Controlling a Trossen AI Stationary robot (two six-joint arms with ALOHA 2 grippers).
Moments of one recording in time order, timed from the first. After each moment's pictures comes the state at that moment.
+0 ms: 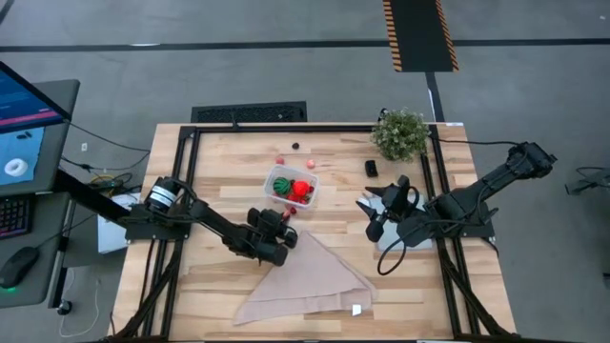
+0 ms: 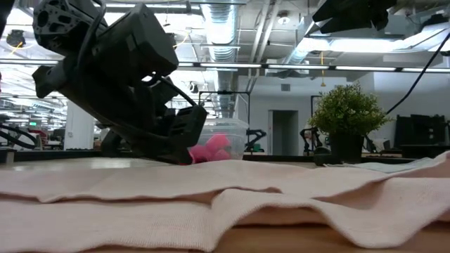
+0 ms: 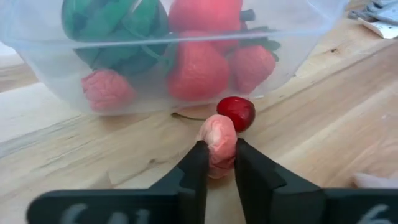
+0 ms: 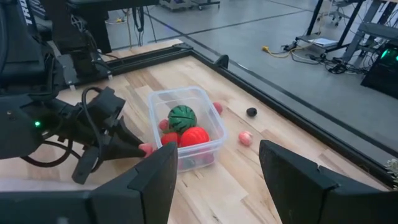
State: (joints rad) left arm -0.34 1.96 0.83 0.06 -0.97 -1.16; right arm 0.53 1.10 0.84 -0.44 1.00 0.56
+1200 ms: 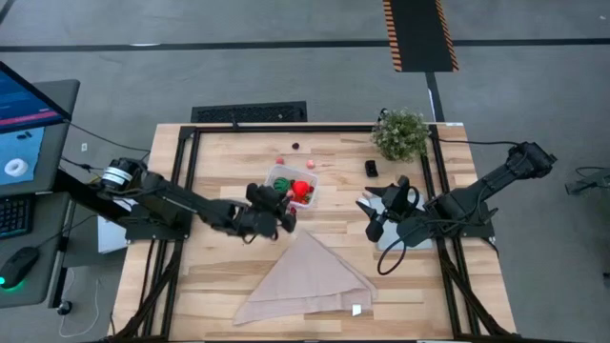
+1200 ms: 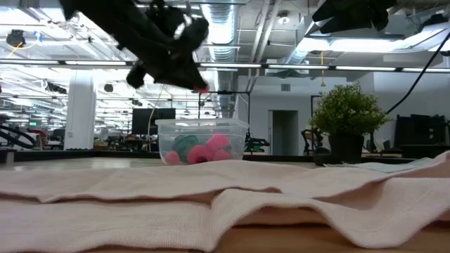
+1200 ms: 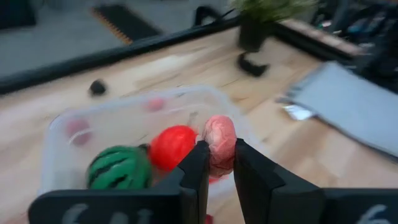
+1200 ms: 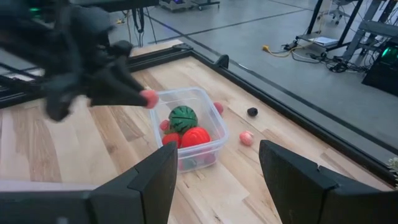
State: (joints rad) left arm -0.24 1.55 0.83 0.05 -0.88 -0.75; right arm 0.53 1.10 0.84 -0.43 1.00 0.57
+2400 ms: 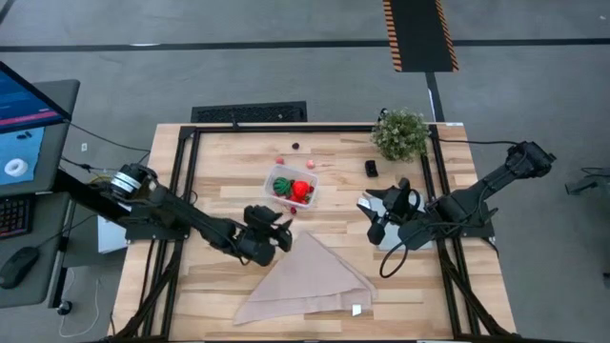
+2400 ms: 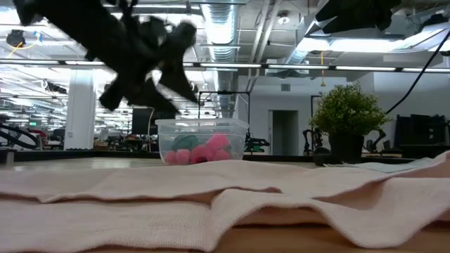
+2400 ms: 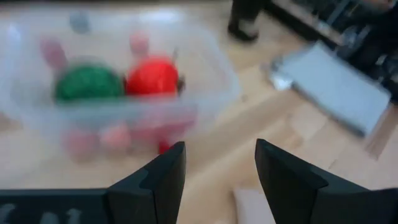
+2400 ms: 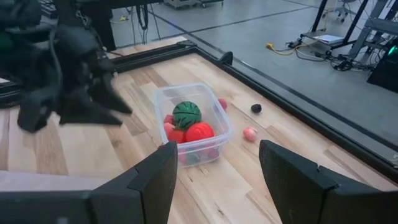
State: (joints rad) left arm -0.40 1.64 0.83 -0.04 -0.92 -1.12; right arm 0.55 1.10 0.84 -0.46 1.00 0.60
